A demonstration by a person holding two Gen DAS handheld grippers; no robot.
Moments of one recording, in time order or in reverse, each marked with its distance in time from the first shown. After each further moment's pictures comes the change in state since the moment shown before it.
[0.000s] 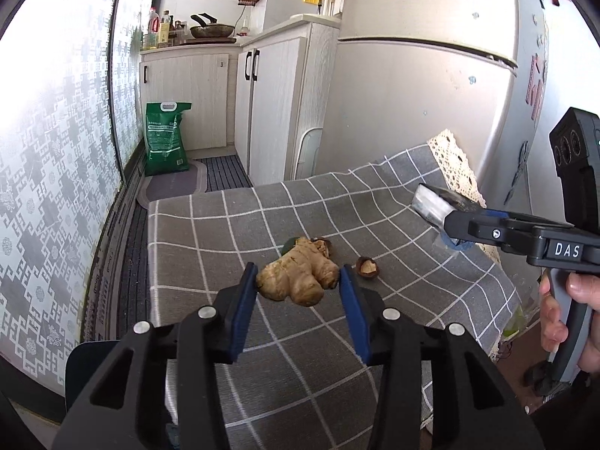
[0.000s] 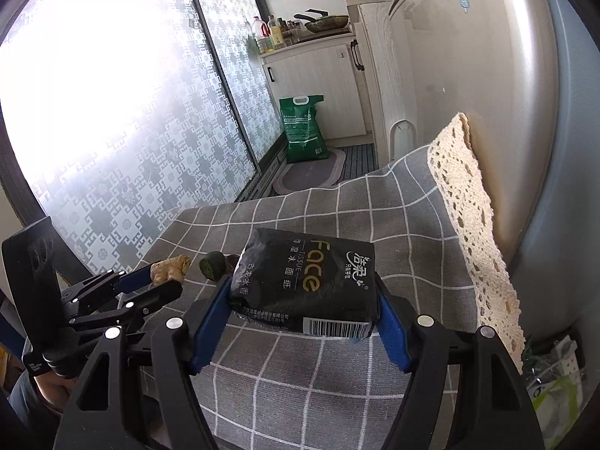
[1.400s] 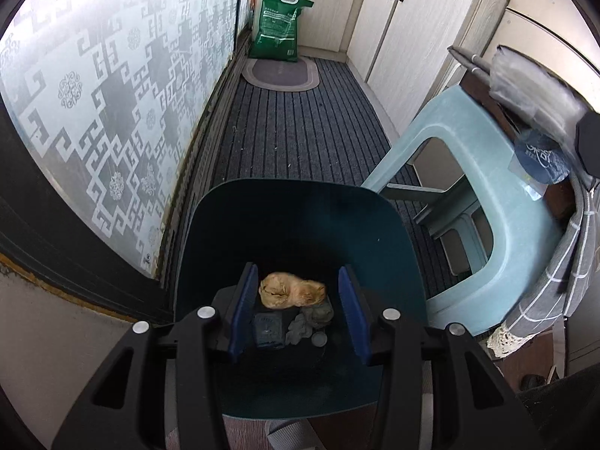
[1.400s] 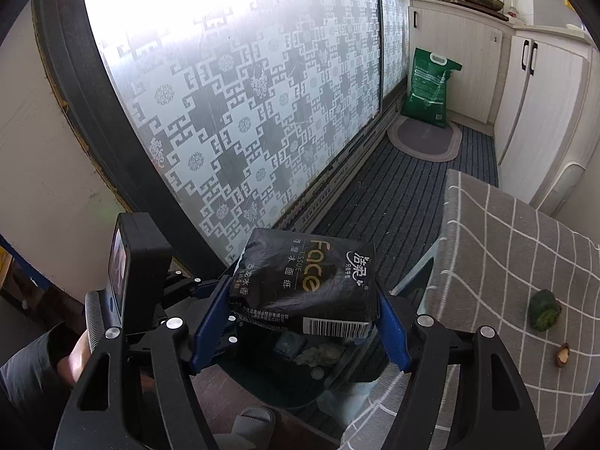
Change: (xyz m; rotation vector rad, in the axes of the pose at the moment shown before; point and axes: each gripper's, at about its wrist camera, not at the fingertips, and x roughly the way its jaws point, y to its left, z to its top) left arm -0.030 0.200 -0.124 -0.287 0.348 0.201; right arm 0.121 0.267 -0.016 -0.354 0.306 0.171
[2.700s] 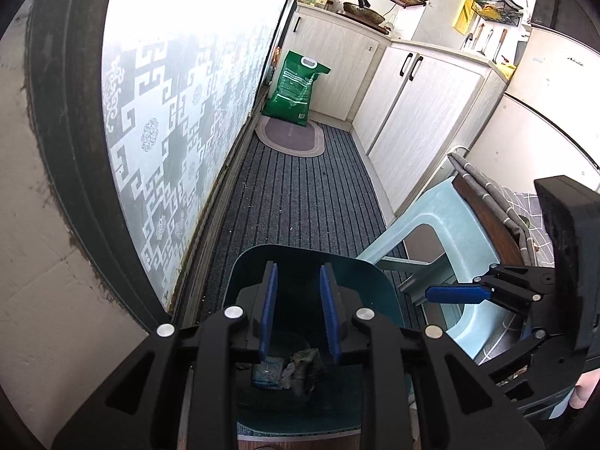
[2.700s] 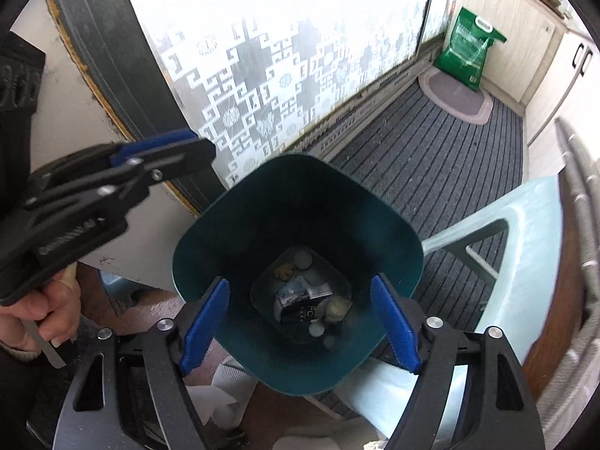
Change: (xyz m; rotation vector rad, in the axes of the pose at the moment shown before) left arm -0.063 0.041 0.004 -0.140 -0.262 -0.062; right arm 0.080 0.036 -0.031 -0.142 0.240 -0.015
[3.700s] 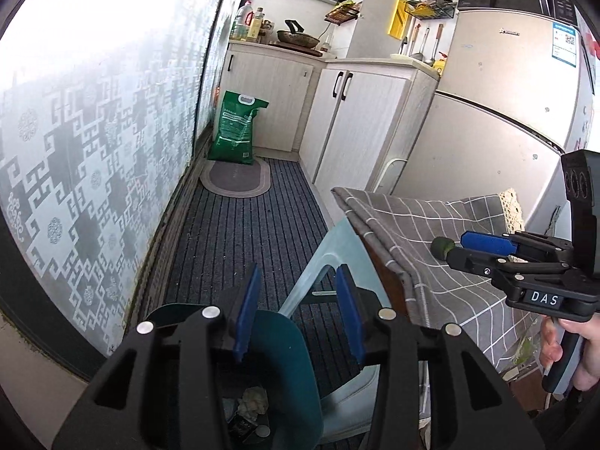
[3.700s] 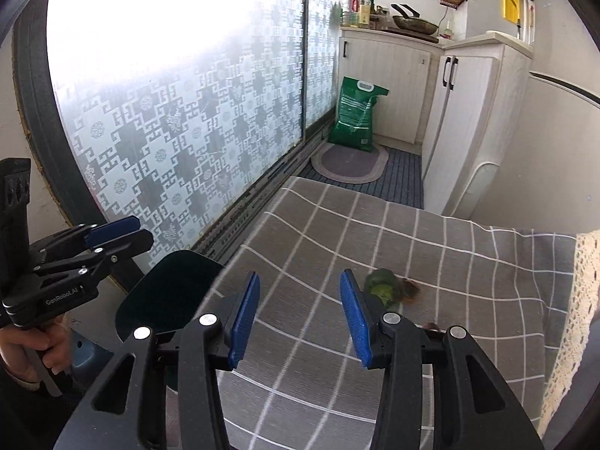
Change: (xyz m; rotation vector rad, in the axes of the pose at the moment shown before) left arm 0.000 -0.125 0.025 0.177 -0.123 -0.111; right arm -0.140 -0.127 -0.065 0.221 -0.374 -0.231
